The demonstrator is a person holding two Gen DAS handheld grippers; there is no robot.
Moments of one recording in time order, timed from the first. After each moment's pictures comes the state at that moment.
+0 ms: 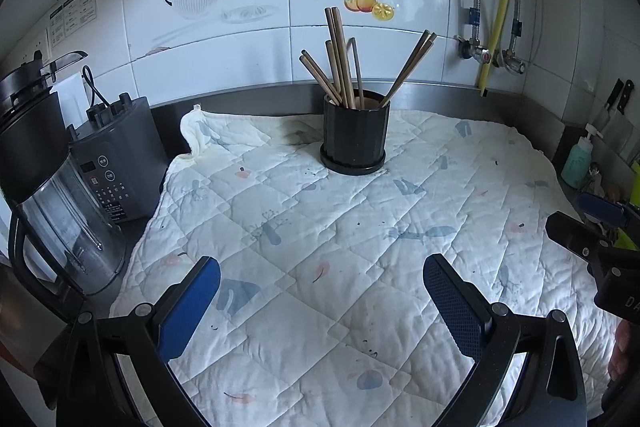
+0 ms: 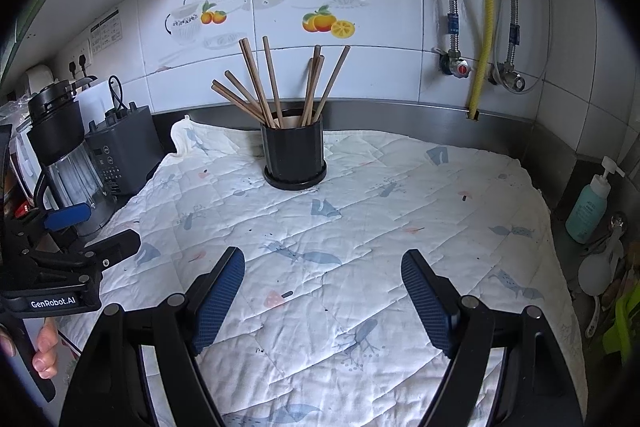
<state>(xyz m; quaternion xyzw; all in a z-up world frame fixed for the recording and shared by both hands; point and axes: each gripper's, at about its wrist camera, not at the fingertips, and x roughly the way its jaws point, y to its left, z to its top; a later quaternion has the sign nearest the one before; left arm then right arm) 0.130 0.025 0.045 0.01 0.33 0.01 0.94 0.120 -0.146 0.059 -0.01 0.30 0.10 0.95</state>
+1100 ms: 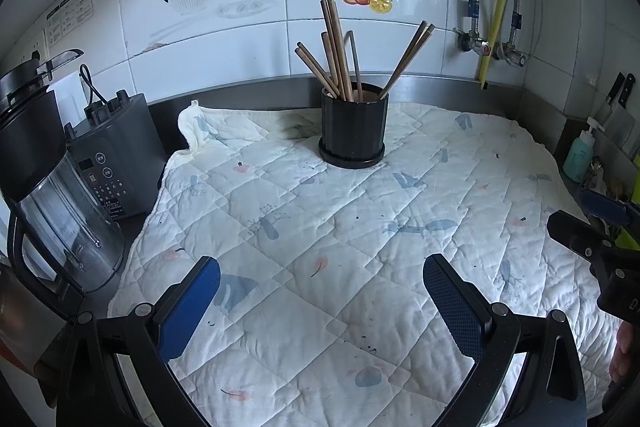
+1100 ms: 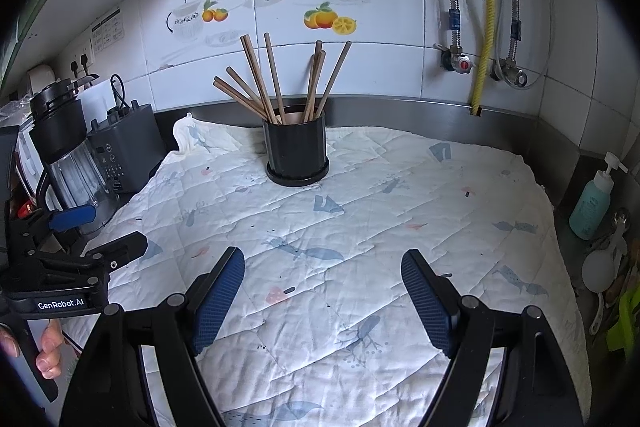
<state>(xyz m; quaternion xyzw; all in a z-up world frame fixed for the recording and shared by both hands) 0.133 0.023 0.039 0.02 0.34 0.01 0.94 0.118 -0.146 0.055 0.00 0.30 0.10 0.95</state>
